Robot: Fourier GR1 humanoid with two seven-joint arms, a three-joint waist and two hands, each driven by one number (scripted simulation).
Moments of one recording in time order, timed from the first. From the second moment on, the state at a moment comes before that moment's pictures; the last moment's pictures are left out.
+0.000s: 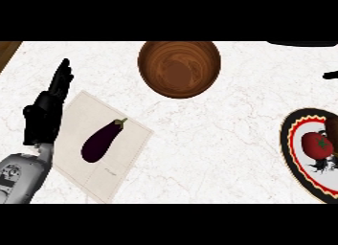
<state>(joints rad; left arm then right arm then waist) -0.29 0.42 -0.21 -1.50 0.07 0.34 0.11 -0.66 -1.07 0.38 -1.05 0.38 0.72 -0.33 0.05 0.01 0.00</state>
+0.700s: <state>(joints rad) -0.26 0.42 -0.16 -1.54 0.04 0.32 0.14 -0.74 -0.88 0.59 -0.91 0.67 0.75 -0.30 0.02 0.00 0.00</state>
